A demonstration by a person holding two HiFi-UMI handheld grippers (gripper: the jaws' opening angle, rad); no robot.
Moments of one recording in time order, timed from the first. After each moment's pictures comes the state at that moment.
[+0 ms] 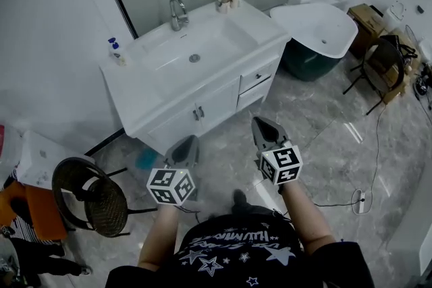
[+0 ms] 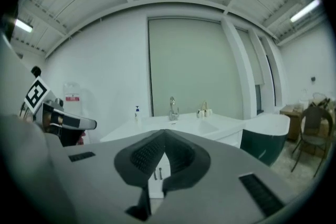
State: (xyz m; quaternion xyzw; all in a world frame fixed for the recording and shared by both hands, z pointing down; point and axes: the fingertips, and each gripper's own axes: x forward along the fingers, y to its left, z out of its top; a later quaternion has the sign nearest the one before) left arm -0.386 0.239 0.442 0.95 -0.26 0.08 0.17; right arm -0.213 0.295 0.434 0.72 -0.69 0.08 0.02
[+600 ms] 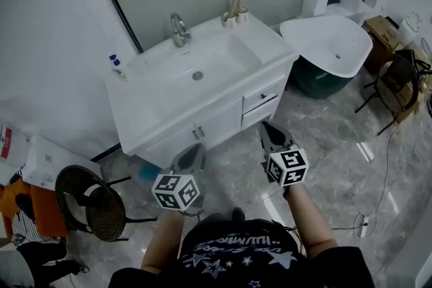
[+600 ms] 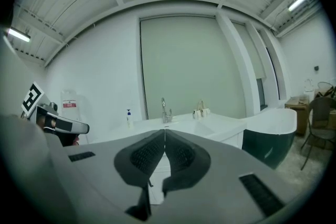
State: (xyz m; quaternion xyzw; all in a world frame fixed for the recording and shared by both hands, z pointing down) left arm -0.298 0.208 0.448 0.94 -0.29 0.09 0.18; right arm -0.105 0.247 0.446 0.71 -0.70 0.10 0.00
